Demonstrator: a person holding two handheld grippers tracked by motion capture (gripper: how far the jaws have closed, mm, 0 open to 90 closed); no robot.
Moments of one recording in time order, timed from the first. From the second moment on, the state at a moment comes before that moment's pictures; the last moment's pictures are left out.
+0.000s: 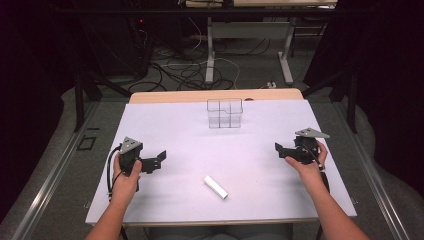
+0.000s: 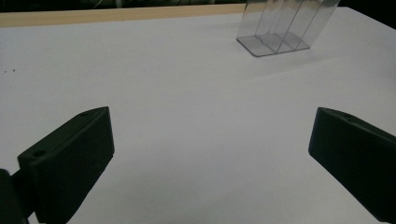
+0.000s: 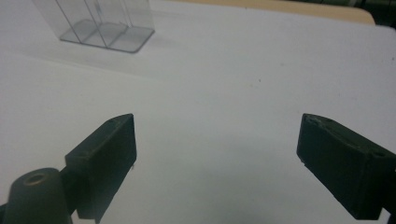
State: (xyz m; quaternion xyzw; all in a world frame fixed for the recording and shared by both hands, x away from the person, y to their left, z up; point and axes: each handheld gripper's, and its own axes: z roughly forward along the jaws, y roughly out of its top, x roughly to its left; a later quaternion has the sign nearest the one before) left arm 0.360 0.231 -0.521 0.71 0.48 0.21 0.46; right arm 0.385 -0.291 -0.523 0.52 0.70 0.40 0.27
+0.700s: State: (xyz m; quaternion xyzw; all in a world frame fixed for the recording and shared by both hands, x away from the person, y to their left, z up) left arm 0.356 0.217 -0.524 0.72 0.47 0.21 0.46; right arm 0.409 -0.230 -0.478 0.39 0.79 0.40 0.25
